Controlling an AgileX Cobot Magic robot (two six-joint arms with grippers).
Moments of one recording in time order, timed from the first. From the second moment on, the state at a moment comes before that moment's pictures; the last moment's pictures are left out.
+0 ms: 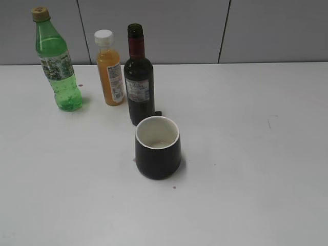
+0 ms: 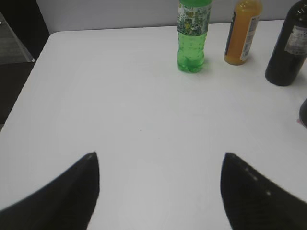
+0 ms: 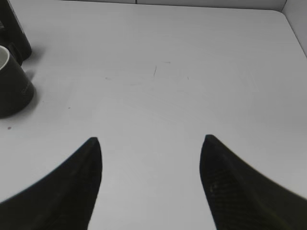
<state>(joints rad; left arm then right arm) -0.02 -0.01 -0.51 -0.09 1.06 0.15 0.00 0.00 -0.42 0.16 0.94 -0.13</state>
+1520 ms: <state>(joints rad) -0.02 0.19 -0.53 -0.13 0.64 0.18 0.02 0.00 -0.42 0.18 0.94 -0.14</state>
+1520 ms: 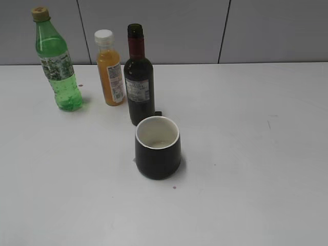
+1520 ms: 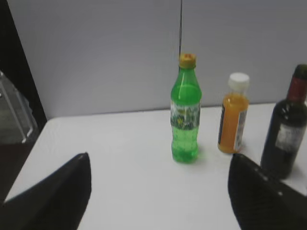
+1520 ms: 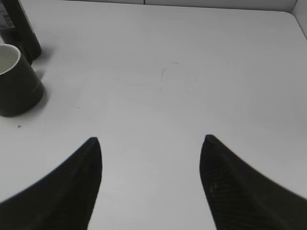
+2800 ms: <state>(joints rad) -0.02 1.12 -0.53 0.39 -0.68 -0.27 0.02 0.00 -0.42 0.19 0.94 -0.14</state>
